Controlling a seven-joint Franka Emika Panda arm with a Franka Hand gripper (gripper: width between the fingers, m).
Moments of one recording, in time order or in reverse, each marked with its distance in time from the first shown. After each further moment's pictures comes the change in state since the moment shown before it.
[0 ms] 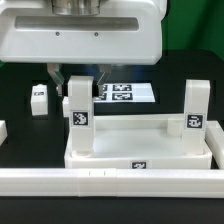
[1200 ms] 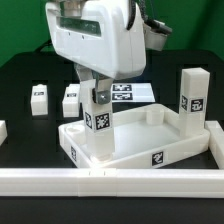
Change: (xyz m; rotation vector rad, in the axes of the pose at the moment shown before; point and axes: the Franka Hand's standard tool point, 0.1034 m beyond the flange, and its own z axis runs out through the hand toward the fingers) arm 0.003 -0.018 0.002 0.087 0.000 0.944
